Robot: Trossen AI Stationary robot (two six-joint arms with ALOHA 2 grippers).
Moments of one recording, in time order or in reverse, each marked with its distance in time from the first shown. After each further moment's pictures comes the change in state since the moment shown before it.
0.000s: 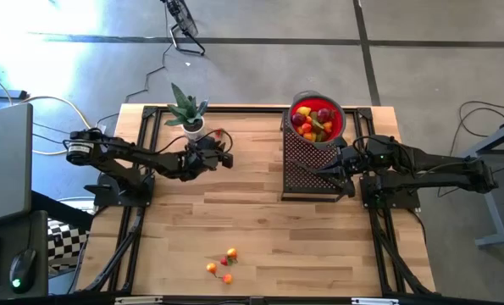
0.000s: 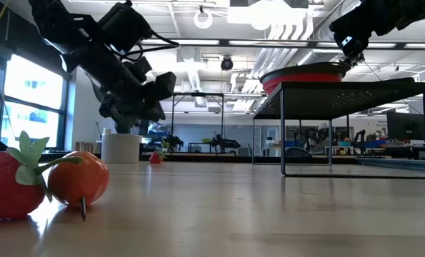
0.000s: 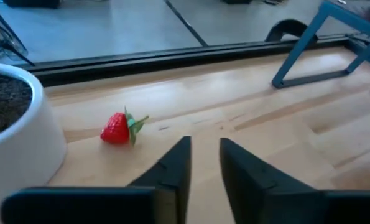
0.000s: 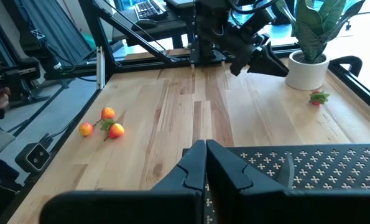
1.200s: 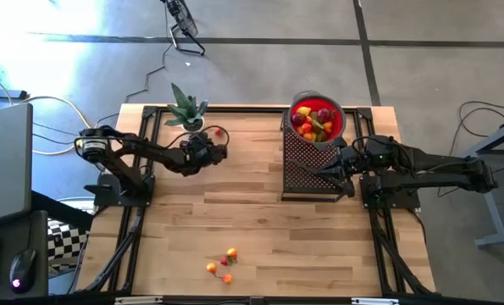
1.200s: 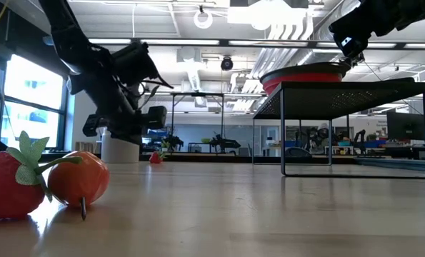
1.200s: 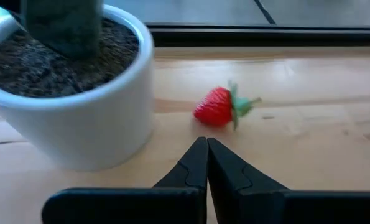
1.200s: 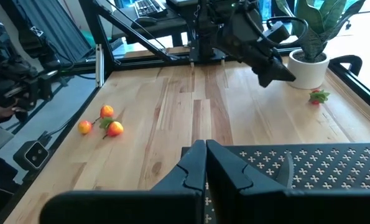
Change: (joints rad) left arm 0.135 0.134 0.000 -0.145 -0.052 -0.228; right arm 0.000 0.007 0.000 -0.001 0.001 -0.008
